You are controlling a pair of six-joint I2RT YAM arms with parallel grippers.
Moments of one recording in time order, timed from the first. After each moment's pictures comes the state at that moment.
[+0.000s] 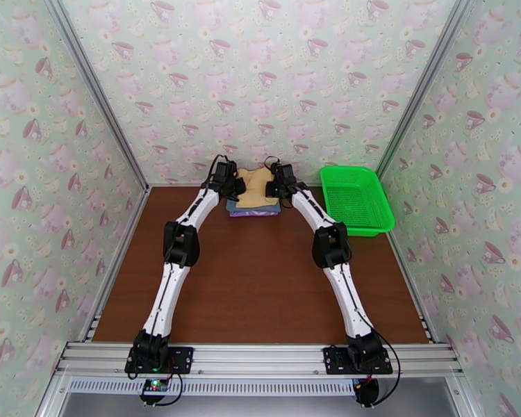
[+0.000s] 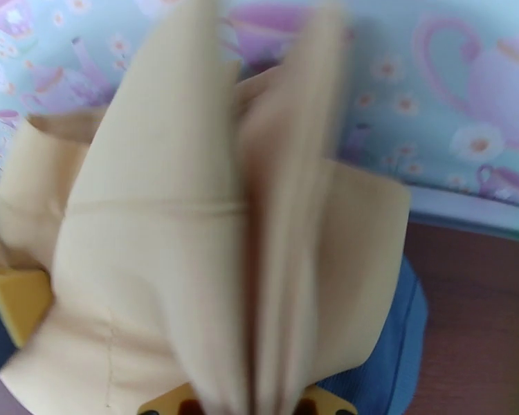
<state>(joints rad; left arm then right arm) -0.27 2.69 2.55 -0.51 0.23 -0.48 0.36 2.72 2.60 -0.56 -0.14 0.26</state>
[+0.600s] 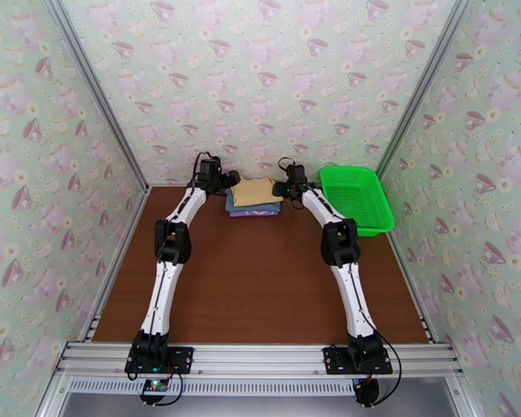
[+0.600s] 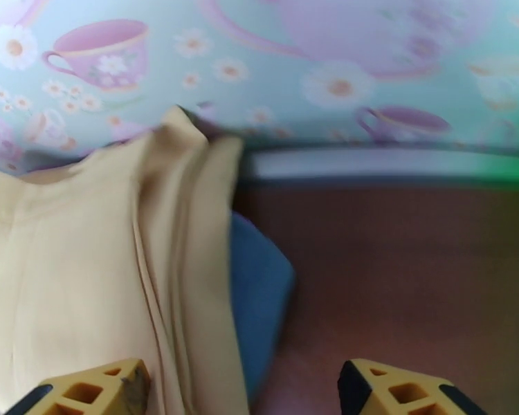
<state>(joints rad) -0.19 2.66 2.52 -0.41 0.31 -0.52 0.29 2.48 2.25 -0.53 -0.02 0.30</state>
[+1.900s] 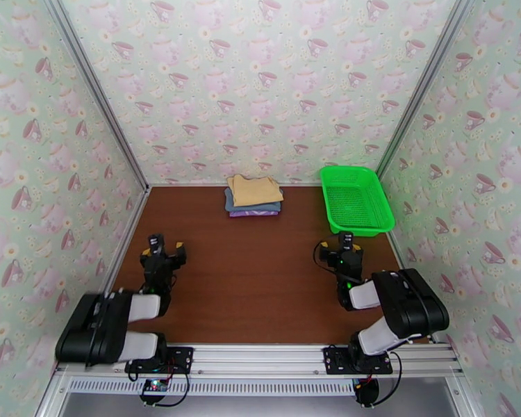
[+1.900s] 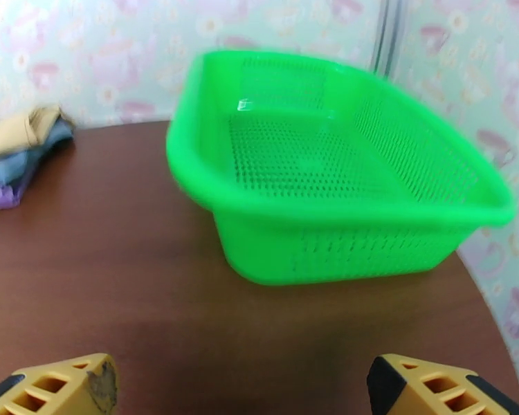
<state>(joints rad) -0.02 1.54 0.23 1.04 -0.24 -0.05 0.09 1.57 0.26 1.01 0.19 -0.02</state>
